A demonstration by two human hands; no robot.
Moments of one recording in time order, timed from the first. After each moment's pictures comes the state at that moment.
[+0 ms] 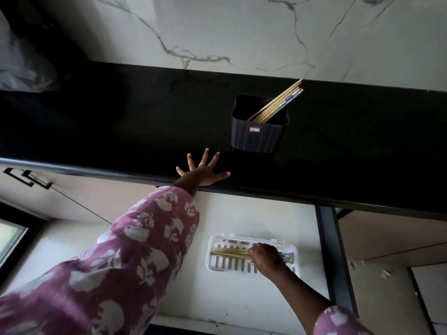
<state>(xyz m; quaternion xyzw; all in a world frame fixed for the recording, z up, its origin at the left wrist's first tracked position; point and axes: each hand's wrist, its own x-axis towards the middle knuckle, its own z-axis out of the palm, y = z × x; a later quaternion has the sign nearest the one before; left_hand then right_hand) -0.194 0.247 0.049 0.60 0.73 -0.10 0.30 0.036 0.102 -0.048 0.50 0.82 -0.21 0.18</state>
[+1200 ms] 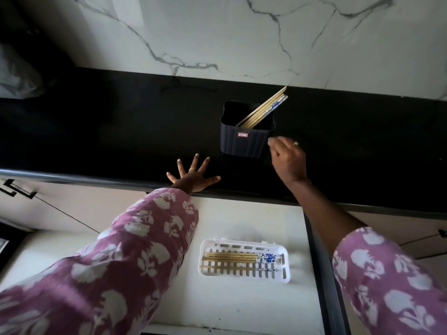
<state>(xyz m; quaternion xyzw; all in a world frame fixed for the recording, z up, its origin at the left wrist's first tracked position) -0.192 0.243 0.048 0.60 0.74 -0.09 0.30 0.055 0.264 0.118 0.46 0.78 0.16 -0.41</state>
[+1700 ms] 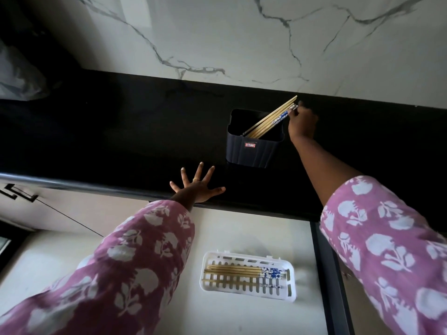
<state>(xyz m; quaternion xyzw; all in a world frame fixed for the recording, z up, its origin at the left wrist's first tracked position) -0.194 0.248 0.046 0.60 0.73 -0.09 0.32 0.042 0.390 0.159 0.73 0.59 -0.09 -0.33</state>
